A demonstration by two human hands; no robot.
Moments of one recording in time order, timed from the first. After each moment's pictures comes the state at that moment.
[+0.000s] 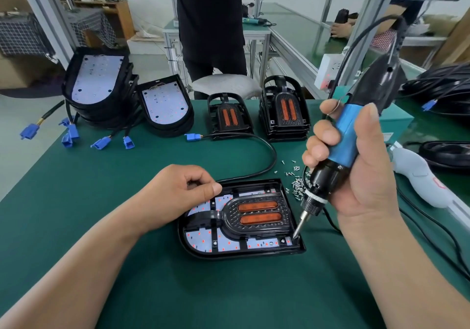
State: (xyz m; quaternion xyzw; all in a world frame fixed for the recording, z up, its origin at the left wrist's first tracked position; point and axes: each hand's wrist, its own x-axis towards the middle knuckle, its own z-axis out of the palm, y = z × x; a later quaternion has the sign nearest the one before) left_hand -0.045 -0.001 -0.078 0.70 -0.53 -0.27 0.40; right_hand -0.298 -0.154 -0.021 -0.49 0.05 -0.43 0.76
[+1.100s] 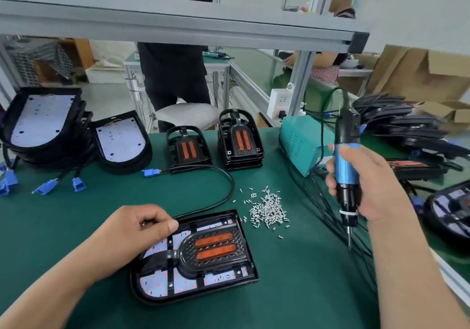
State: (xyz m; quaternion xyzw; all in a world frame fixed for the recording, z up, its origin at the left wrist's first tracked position) left_hand -0.041 -0.002 -0.078 0.70 -0.52 -0.29 0.39; right_hand -0.407 -0.242 -0.016 -0.58 0.34 -0.48 0.57
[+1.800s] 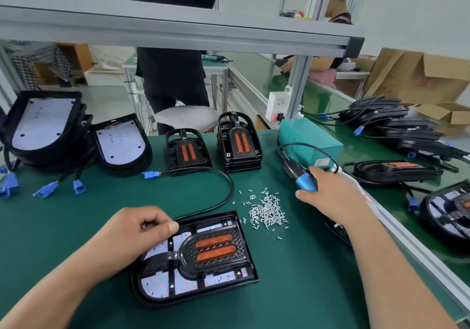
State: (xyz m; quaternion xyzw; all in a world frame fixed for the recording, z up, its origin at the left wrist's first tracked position) left_hand -0.047 -0.001 -0.073 0.71 -0.51 -0.28 0.38; right_hand -0.388 -0.265 -0.061 -0.84 0.53 -0.12 0.01
